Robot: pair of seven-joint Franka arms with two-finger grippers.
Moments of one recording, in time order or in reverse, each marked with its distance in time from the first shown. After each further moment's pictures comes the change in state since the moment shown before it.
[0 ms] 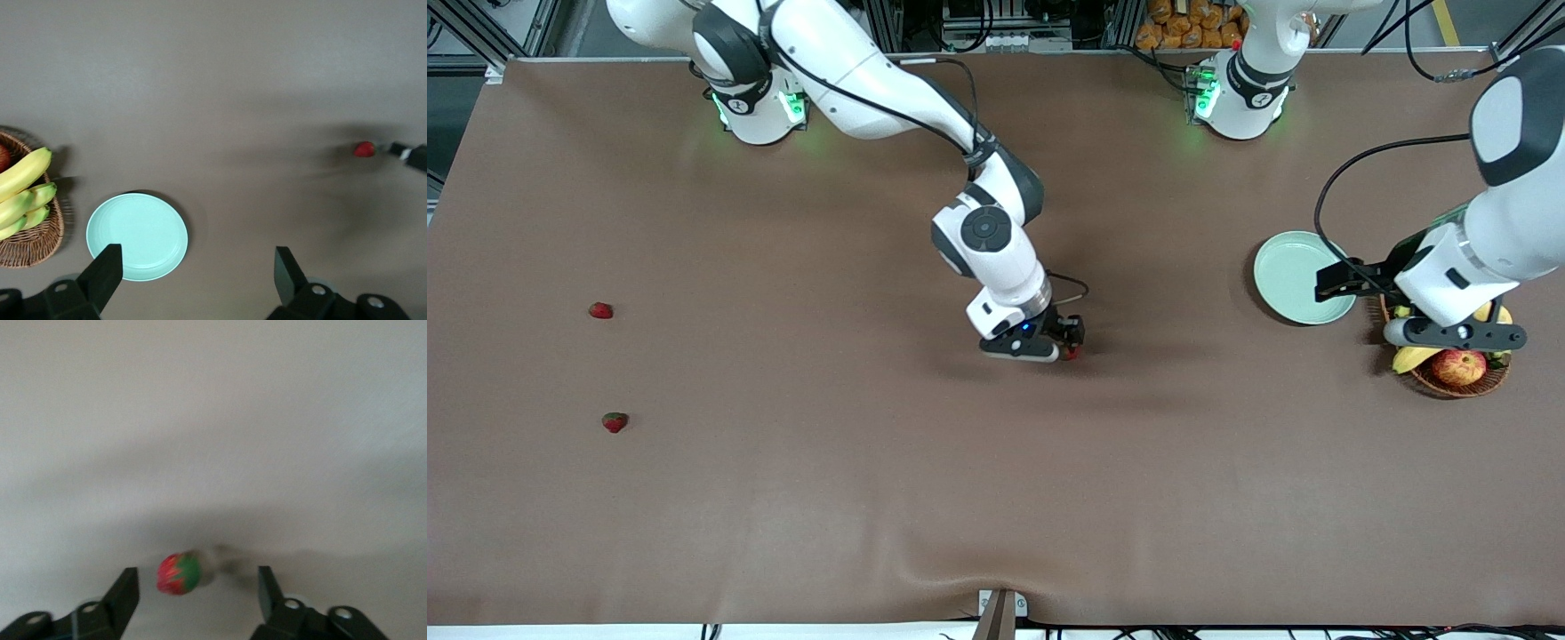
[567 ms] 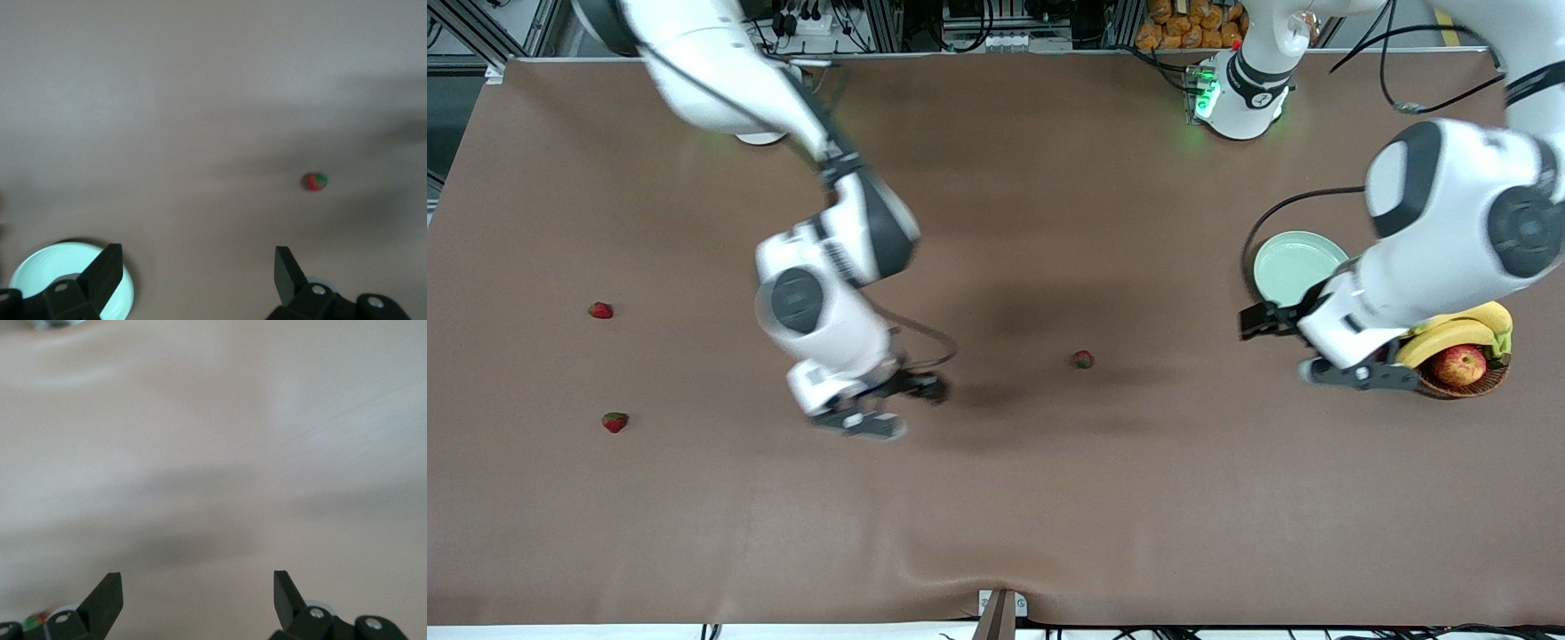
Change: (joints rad) left arm -0.127 0.125 -0.005 0.000 -0.046 0.215 -0.117; right arm -0.370 -0.216 -0.016 -0.005 -0.005 -0.437 -0.387
